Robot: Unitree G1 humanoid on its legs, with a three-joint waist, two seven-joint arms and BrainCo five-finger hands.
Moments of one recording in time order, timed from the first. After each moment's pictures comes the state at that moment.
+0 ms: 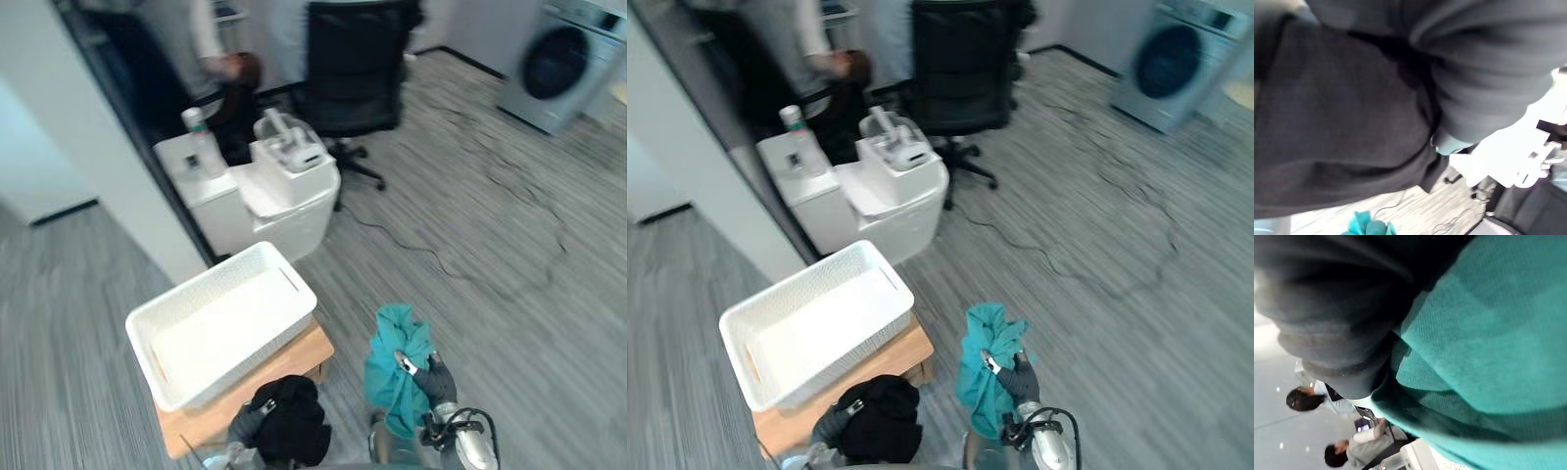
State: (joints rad) left arm 0.37 0.20 -0.20 0.49 -0.62 -0.12 -0.18; right arm 0.33 -0.11 0.16 0.25 0.39 -0.38 0.12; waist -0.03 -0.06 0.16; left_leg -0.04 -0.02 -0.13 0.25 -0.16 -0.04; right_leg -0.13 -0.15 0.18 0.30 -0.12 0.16
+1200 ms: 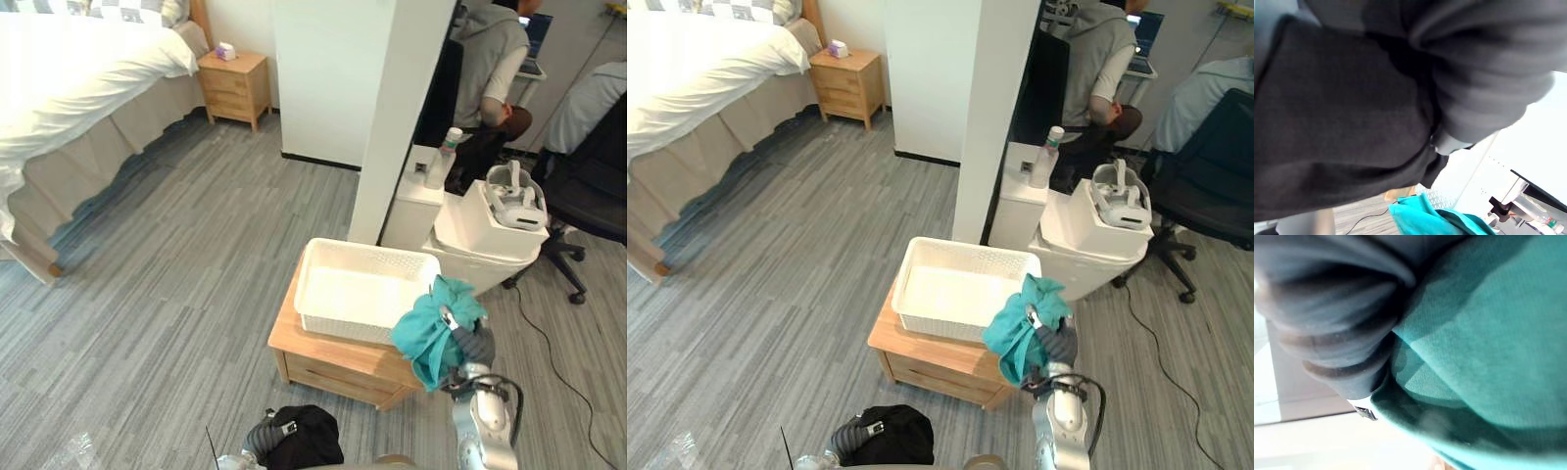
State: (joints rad) left arm 0.35 0.23 -0.35 0.46 -0.52 -0.02 -0.28; right arm 0.10 -0.11 -0.05 0.18 0.30 -0.41 -0.06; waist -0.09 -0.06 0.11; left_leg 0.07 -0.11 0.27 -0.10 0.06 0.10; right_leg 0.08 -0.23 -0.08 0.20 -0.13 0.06
